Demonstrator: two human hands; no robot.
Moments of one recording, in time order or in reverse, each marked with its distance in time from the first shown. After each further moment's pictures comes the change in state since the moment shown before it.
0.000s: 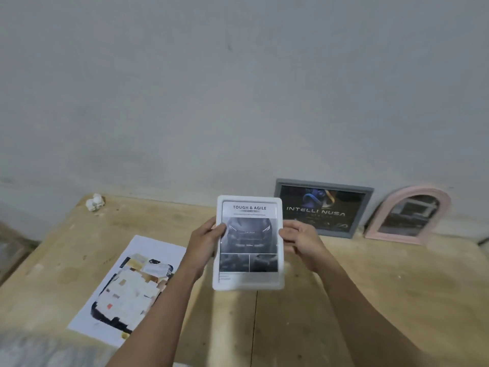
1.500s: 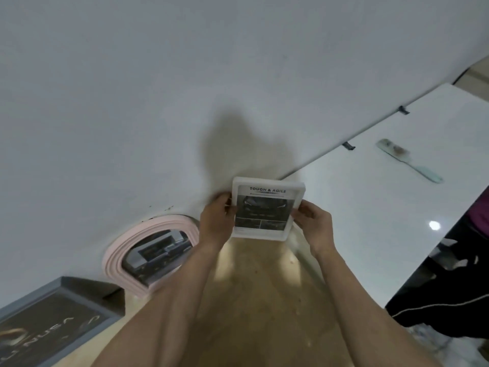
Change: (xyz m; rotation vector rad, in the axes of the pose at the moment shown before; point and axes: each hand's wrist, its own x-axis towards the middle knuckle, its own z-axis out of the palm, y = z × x) left_hand 0.131 -0.002 0.750 0.709 -0.541 0.430; right_hand -0.063 0.028 -0.629 0.229 1.070 -0.139
